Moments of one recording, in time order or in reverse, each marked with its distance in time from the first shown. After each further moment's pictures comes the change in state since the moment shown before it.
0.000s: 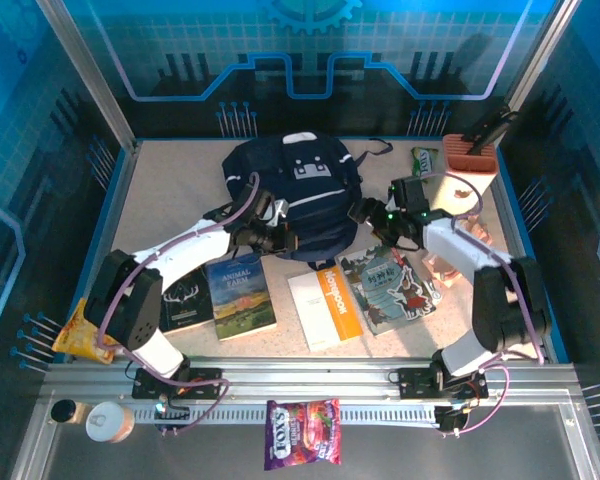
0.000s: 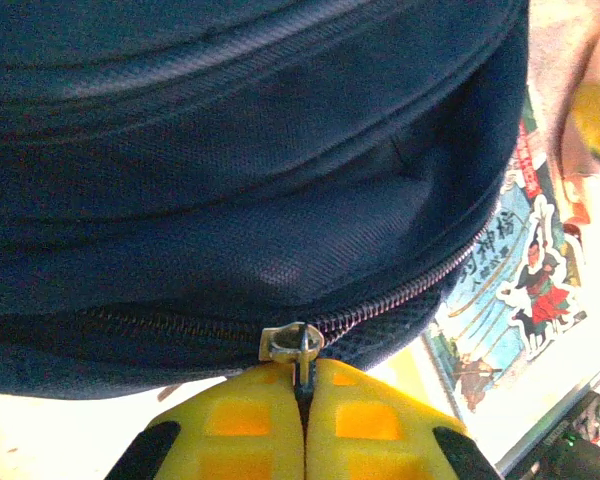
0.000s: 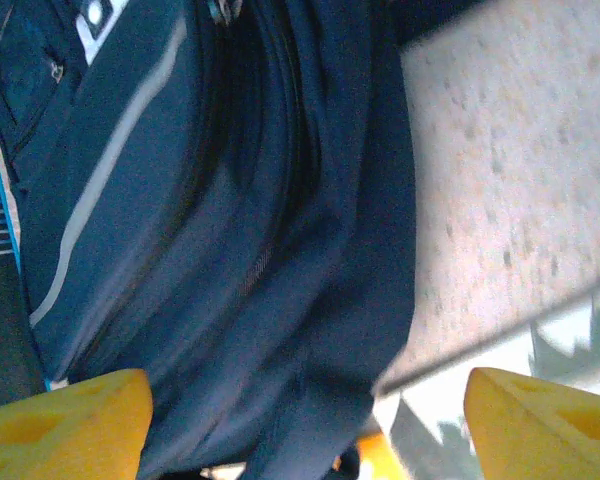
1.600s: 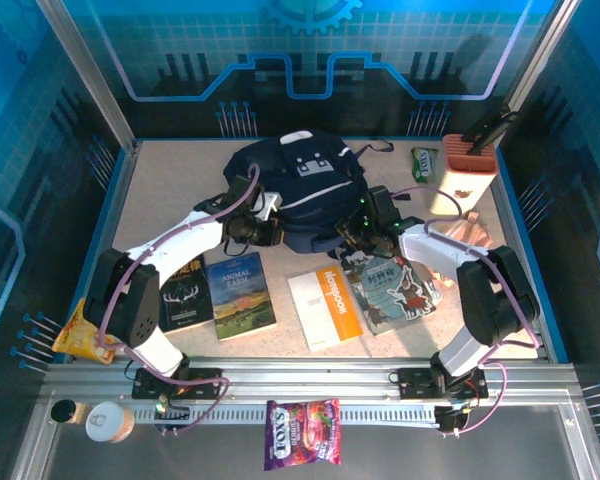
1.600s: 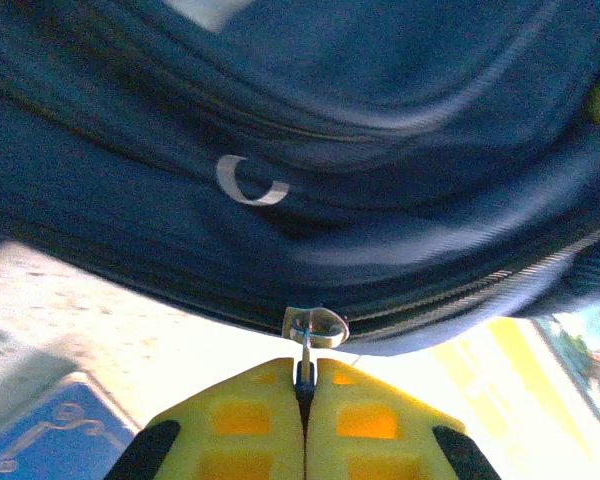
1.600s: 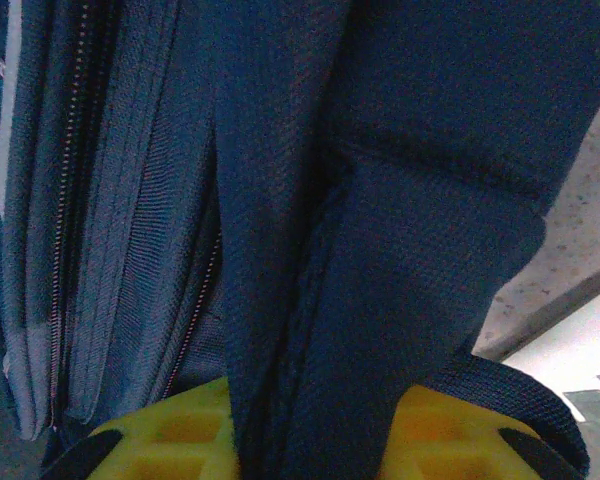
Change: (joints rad) left arm 0.094 0.000 0.046 -0.106 -0.116 0.311; right arm 0.158 0.101 0.007 0.113 0.143 0.307
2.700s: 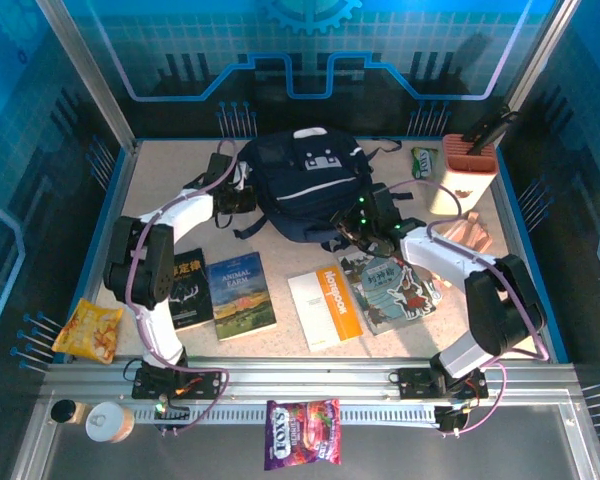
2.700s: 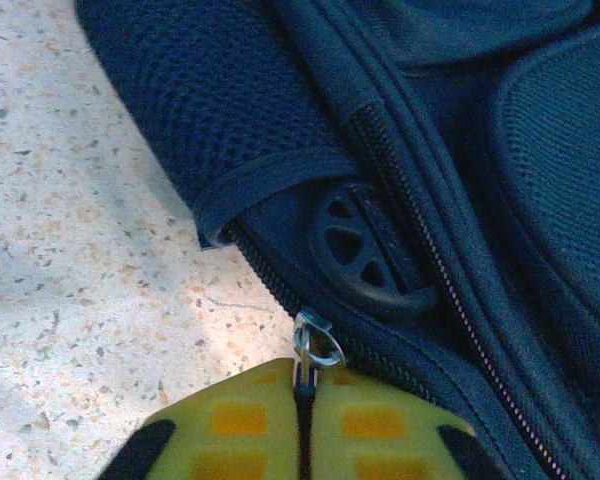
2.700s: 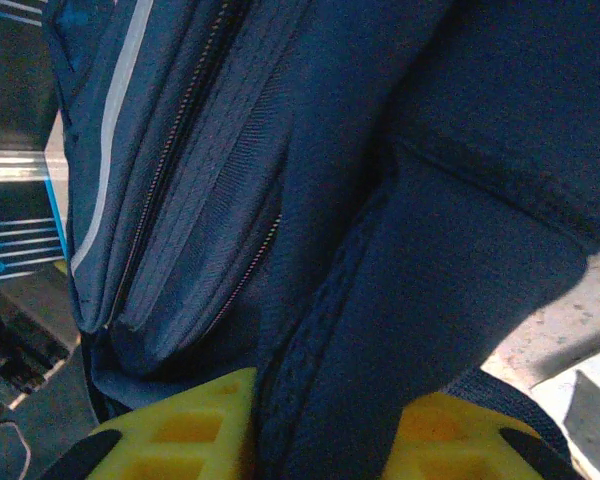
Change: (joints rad) left arm 0.217 0.261 0.158 0.219 -0.135 -0.032; right arm 0.047 -0.049 0.000 0.055 0.017 -0.048
